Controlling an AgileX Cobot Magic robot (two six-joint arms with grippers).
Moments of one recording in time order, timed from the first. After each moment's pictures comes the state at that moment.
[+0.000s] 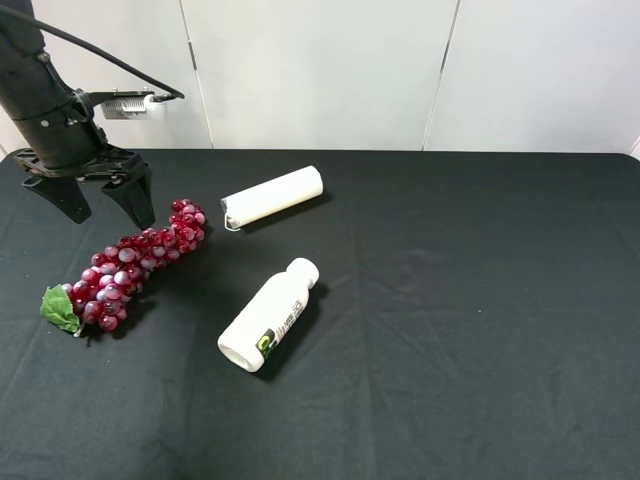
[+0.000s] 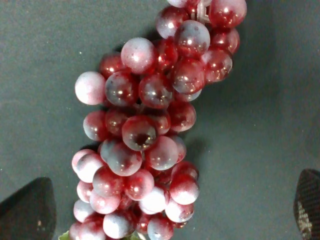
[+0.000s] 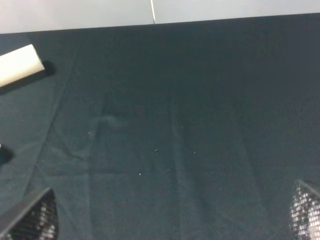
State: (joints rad) left arm -0.11 1.86 -1.30 -0.17 1.02 0.31; right arm 0.16 -0.01 -0.50 0.01 1.02 0.08
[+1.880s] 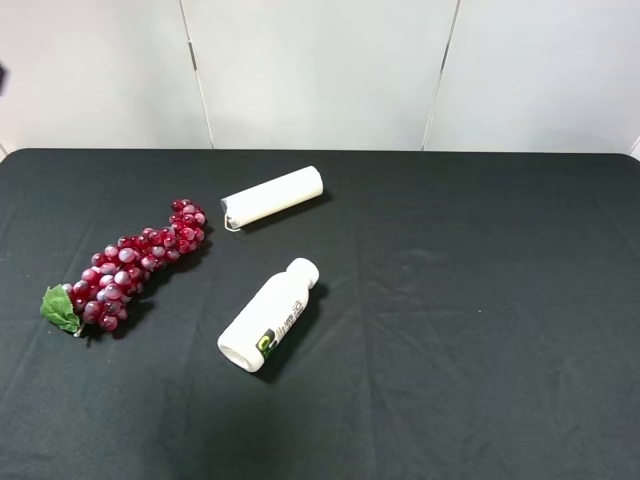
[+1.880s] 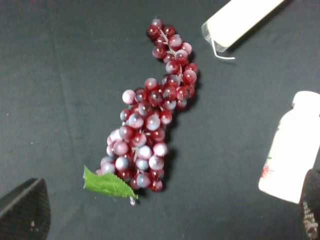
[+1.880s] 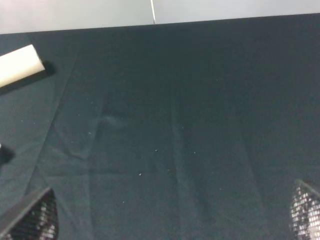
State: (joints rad) left arm -0.11 0.98 -1.13 -0.11 1.07 0.05; right arm 0.16 -0.01 -0.50 0.01 1.02 0.08
